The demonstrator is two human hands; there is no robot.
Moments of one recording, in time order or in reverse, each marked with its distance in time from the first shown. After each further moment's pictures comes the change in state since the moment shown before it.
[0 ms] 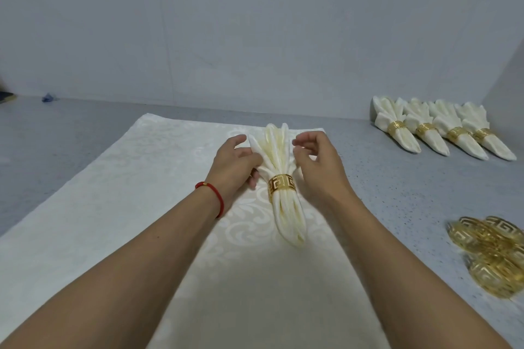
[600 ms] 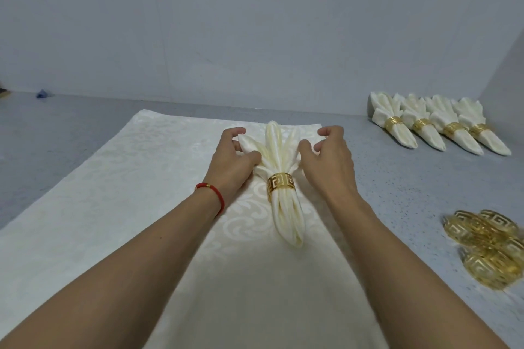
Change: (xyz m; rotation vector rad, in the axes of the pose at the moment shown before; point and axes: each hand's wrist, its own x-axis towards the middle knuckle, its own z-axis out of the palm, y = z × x) left_hand -0.003 -0.004 0.002 0.123 0.056 0.059; right_hand -0.005 -0.015 -0.010 -0.387 0.137 0.057
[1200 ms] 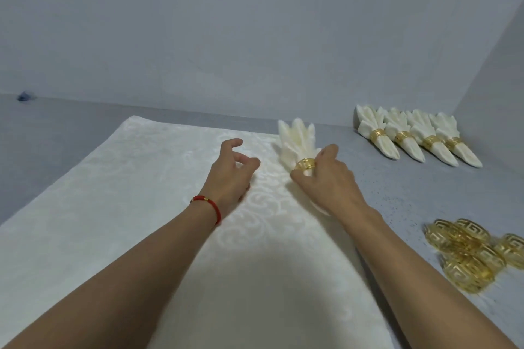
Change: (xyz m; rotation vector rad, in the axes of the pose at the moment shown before) left_hand -0.011 0.000 0.003 -0.026 -0.080 0.006; right_hand -0.002 0.005 -0.025 -0.368 -0.194 0.005
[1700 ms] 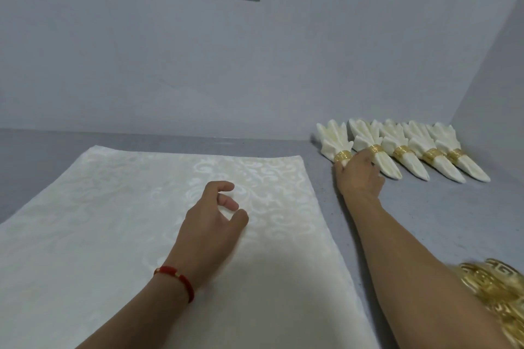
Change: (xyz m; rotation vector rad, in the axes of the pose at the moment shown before) left_hand 0.012 -0.017 0.005 0.351 0.043 0.121; right_hand 0.168 0.109 0.024 -0.158 0.385 0.325
